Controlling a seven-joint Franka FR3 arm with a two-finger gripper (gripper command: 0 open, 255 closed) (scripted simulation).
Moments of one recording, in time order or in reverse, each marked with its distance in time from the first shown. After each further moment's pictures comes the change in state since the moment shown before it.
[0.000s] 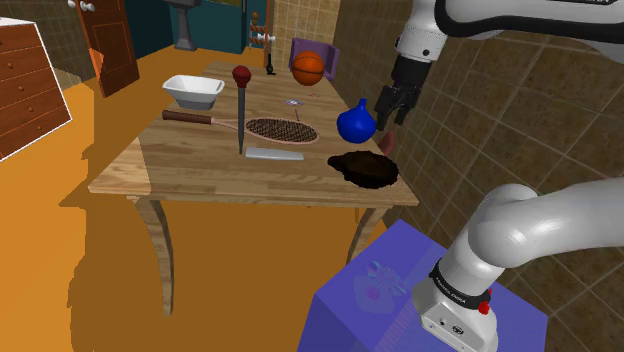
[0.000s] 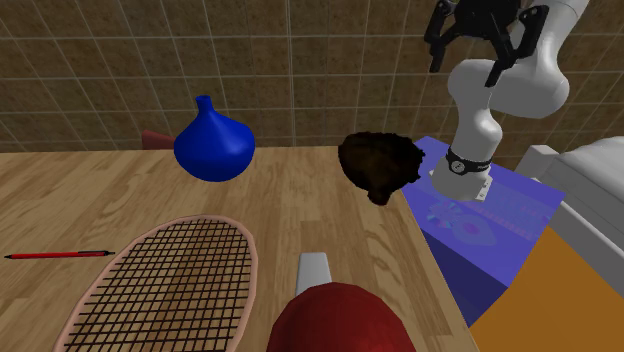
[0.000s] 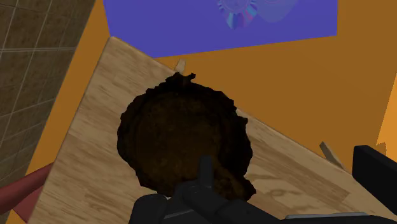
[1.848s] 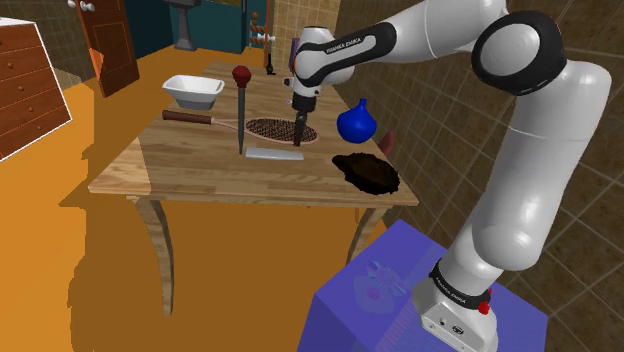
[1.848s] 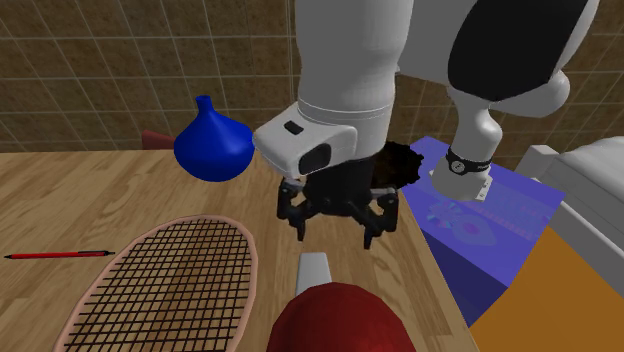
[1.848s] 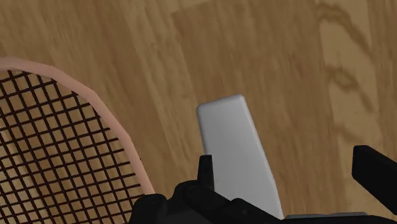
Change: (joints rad) arm 0.120 0.990 -0.112 0.527 0.017 0.438 -0.758
